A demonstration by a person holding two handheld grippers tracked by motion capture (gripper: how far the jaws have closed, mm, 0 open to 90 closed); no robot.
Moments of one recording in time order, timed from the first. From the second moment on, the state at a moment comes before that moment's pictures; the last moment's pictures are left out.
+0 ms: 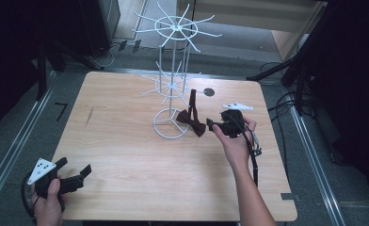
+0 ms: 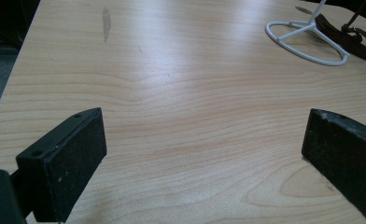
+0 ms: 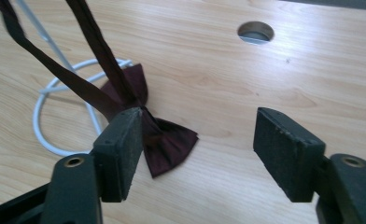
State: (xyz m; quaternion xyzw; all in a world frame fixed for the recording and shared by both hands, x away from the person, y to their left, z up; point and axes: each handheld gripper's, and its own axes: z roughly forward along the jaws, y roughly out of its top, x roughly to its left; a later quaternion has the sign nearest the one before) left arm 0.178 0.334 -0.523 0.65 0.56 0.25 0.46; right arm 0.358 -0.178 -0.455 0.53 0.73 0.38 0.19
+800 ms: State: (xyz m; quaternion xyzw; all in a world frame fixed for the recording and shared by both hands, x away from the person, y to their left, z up) left arm 0.177 0.333 -0.523 0.65 0.56 0.26 0.46; right arm 0.320 -0.227 -0.477 0.55 0.72 0.38 0.18
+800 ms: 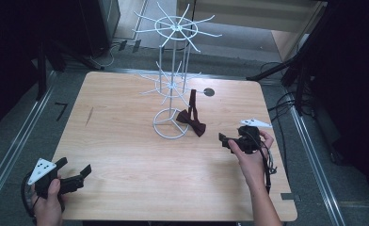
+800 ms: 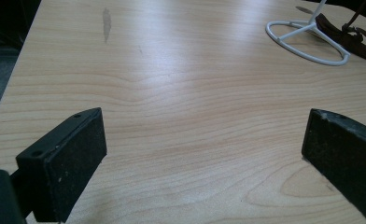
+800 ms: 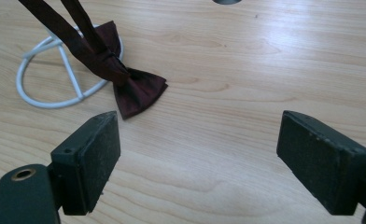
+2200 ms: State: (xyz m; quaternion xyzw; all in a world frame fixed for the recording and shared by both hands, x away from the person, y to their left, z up) left arm 0.176 0.331 -0.523 0.65 0.55 0.26 0.45; right arm 0.233 -0.336 -0.538 0.61 0.66 0.40 0.18
